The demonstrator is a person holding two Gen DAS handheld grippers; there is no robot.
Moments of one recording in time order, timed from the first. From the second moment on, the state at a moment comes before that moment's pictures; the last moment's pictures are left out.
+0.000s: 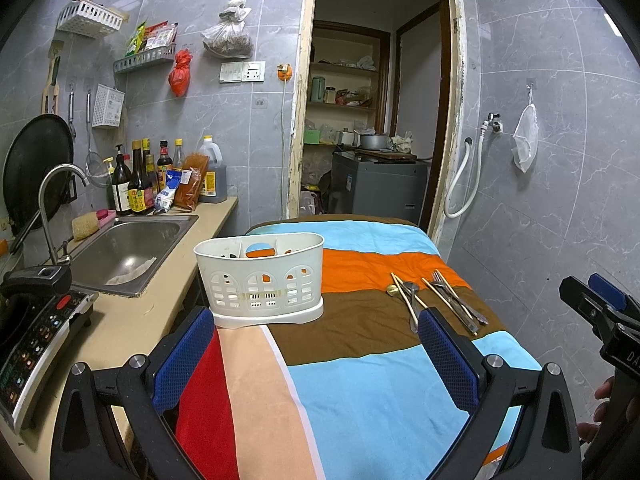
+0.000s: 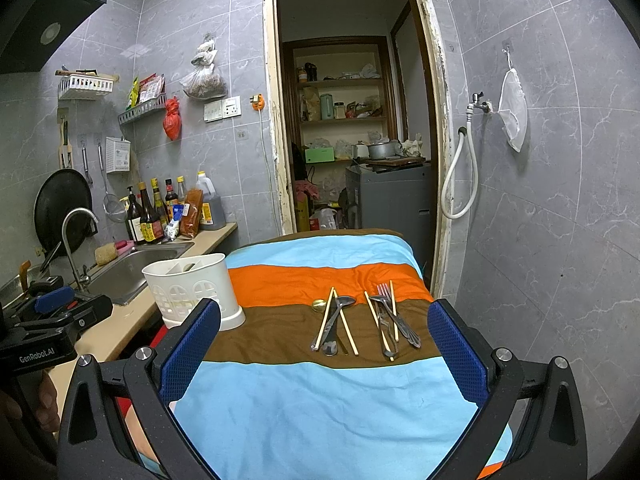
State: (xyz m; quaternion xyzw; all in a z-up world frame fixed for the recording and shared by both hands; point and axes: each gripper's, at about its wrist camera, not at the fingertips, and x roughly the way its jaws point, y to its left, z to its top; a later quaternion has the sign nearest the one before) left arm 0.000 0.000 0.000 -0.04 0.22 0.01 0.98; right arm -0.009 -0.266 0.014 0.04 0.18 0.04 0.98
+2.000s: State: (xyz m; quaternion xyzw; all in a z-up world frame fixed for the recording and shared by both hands) left arm 0.270 -0.099 -0.112 -0.07 0.37 -0.05 0.93; right arm 0.300 -0.382 -0.115 0.08 0.37 0.10 0.92
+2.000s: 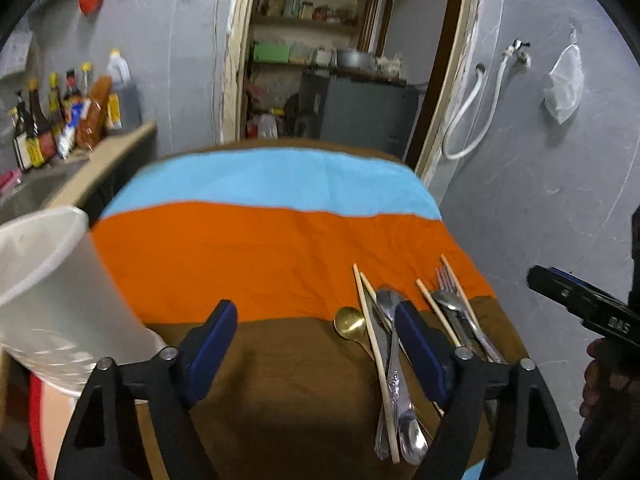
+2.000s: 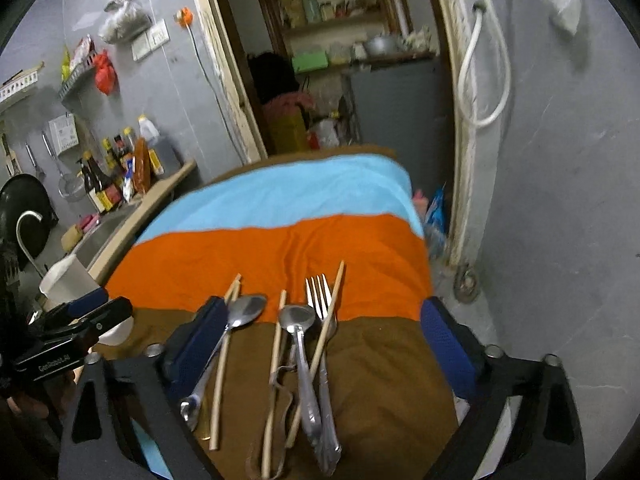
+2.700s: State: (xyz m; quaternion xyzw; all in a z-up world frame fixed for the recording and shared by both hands) left arm 0.326 -0.107 -0.170 -0.14 0.45 -0.11 0.87; right arm 0.397 -0.364 -0.203 0.09 0.47 0.17 0.86
